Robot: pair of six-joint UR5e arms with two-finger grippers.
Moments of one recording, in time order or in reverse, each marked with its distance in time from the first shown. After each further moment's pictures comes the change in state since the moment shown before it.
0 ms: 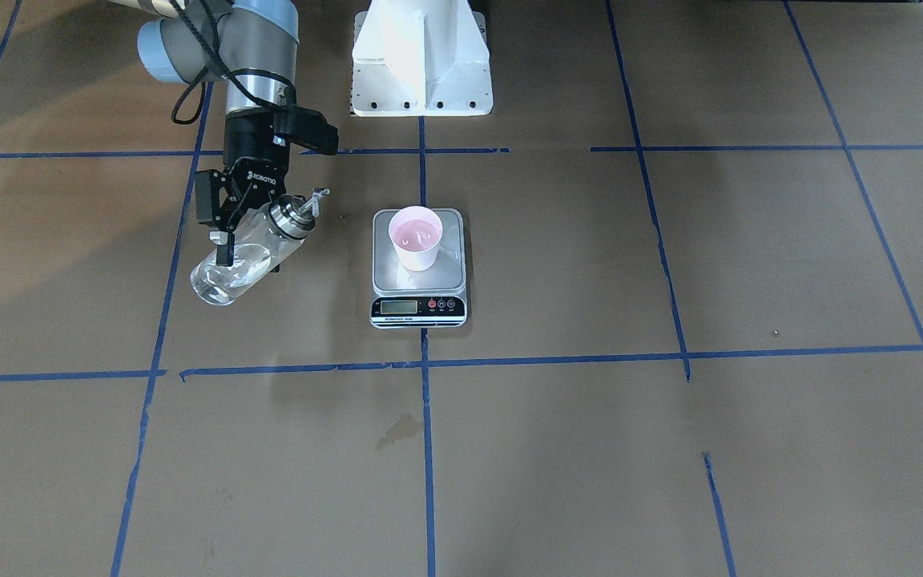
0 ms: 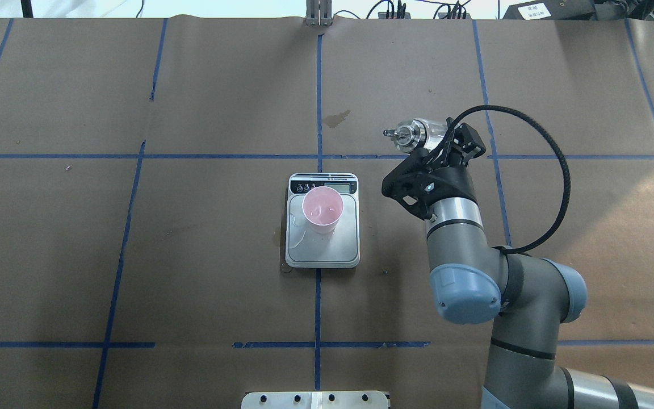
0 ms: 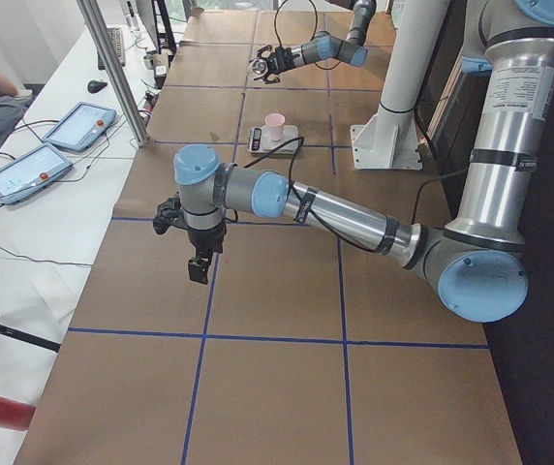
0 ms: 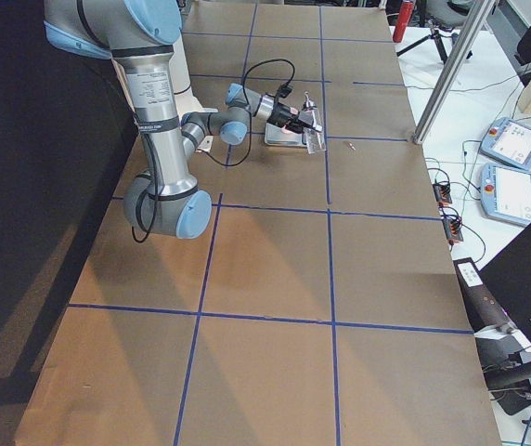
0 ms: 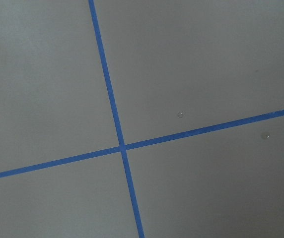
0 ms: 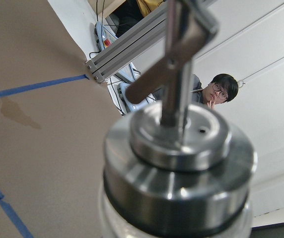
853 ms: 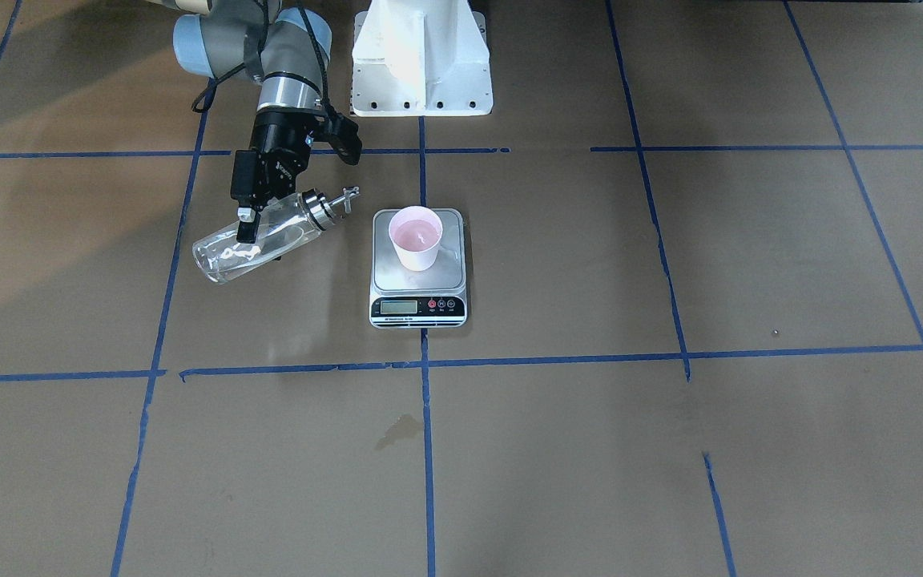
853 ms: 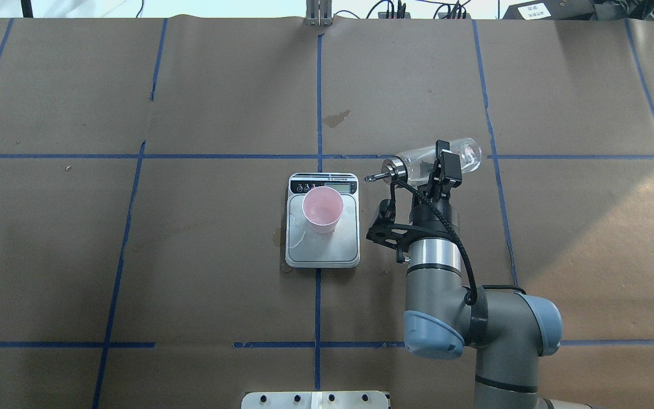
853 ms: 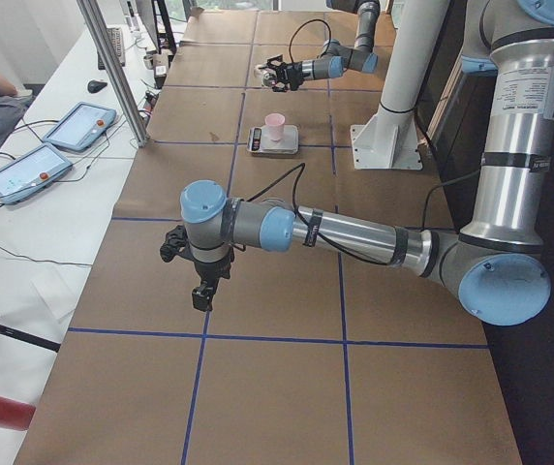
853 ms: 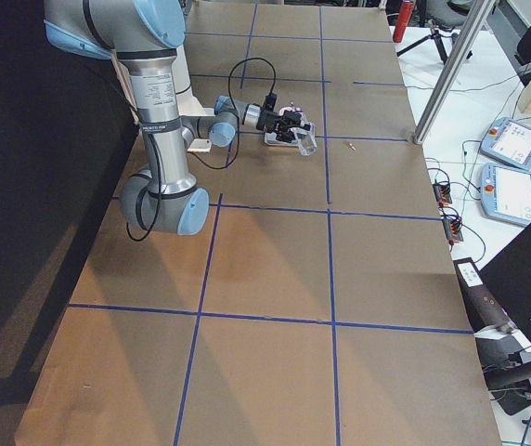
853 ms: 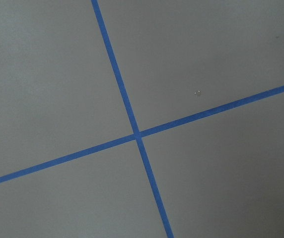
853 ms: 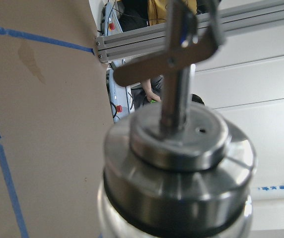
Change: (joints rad) left arm -0.014 0.072 0.101 -0.150 0.000 0.138; right arm -0.086 0.014 -0.051 -0.180 -0.243 -0.152
